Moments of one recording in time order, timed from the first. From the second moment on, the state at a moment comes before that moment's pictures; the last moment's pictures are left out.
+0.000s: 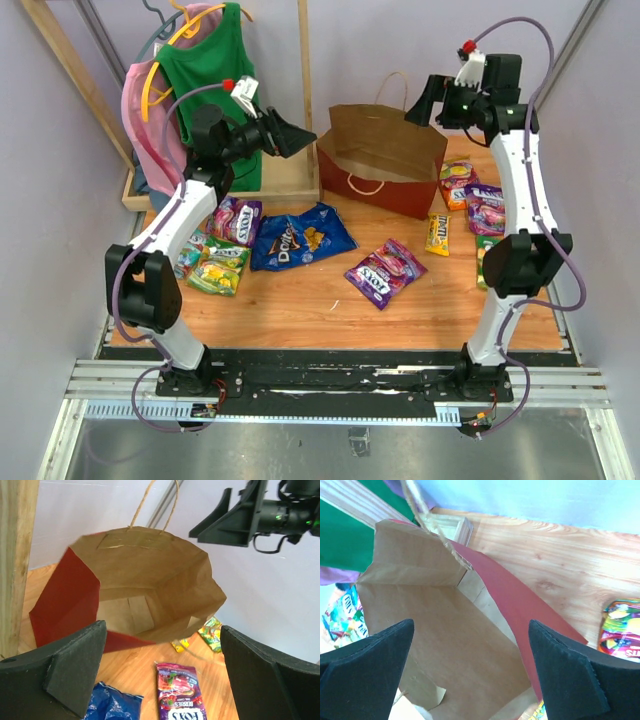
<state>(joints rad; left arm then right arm) -0.22 1.65 1.41 0.34 0.74 -0.58 0.03 1.96 2.20 -0.74 -0.54 0.16</state>
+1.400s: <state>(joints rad) -0.18 1.66 1.36 0.36 0.75 -0.59 -0.05 1.73 0.92 0.39 -0.35 0.65</state>
